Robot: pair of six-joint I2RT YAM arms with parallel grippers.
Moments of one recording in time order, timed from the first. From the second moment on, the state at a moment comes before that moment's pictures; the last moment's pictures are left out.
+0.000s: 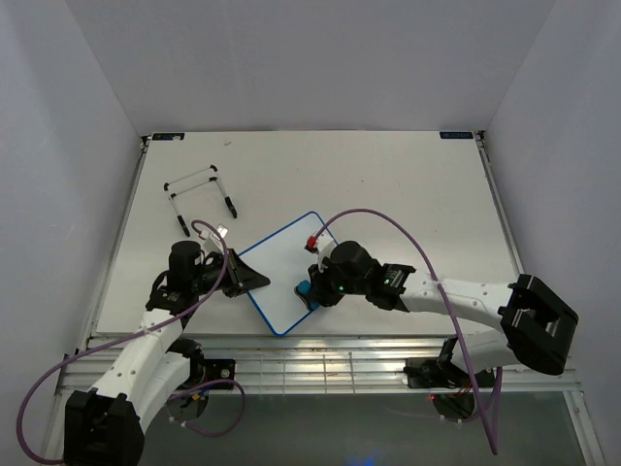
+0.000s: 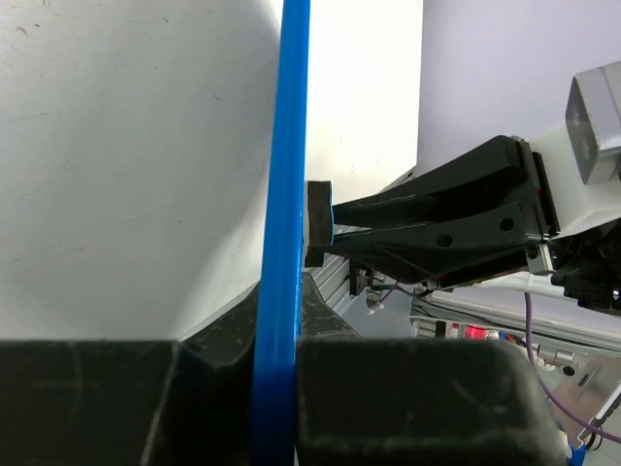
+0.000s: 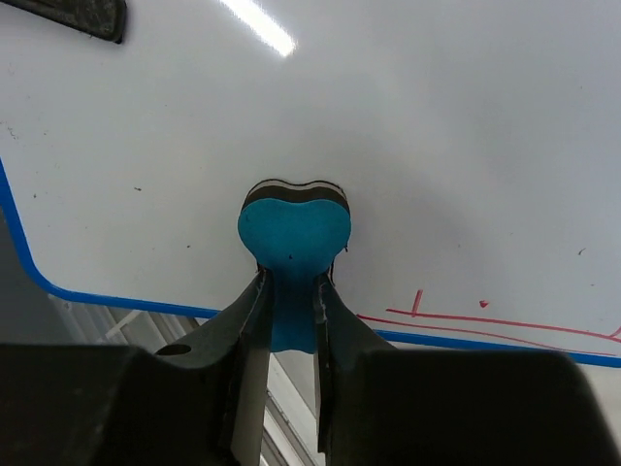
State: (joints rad) left arm -0.19 0.79 0.36 -0.14 0.75 -0.82; right arm 1.05 1.36 0.74 -0.03 -0.14 0.28
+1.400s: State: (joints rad) left arm -0.20 0.76 0.30 -0.07 0.77 -0.93; right arm 1.00 1.26 0.58 0.17 -0.18 0.35
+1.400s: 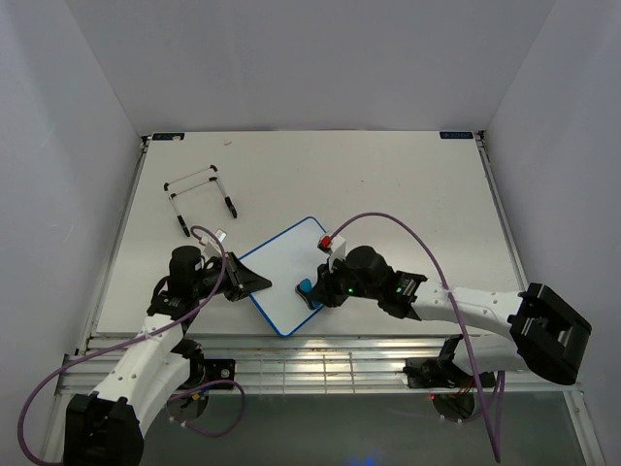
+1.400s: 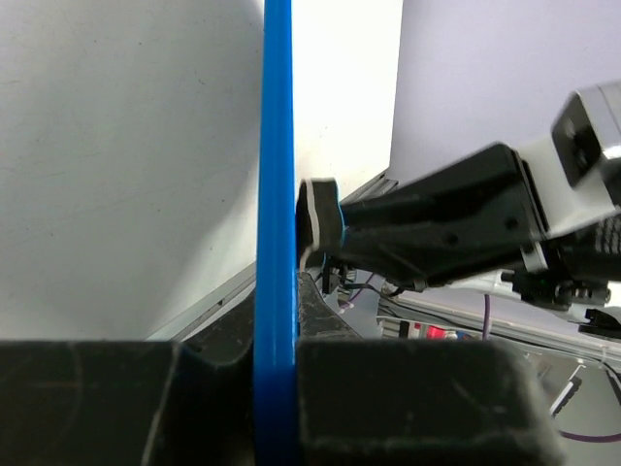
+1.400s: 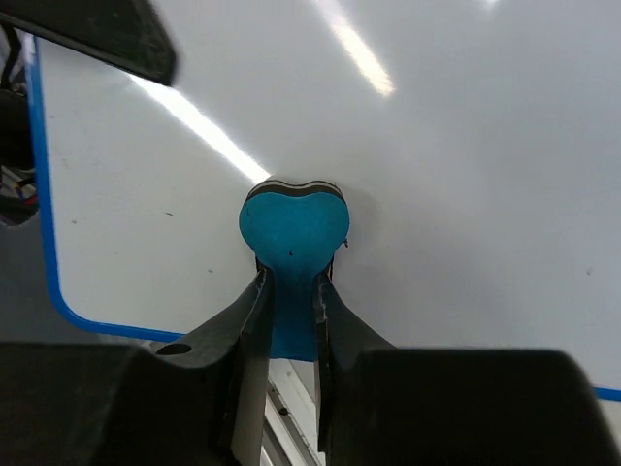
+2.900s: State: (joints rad) left arm -0.21 0.75 0.30 -0.07 0.80 -0.97; right arm 0.97 1.14 0.45 0.20 -0.05 0.38
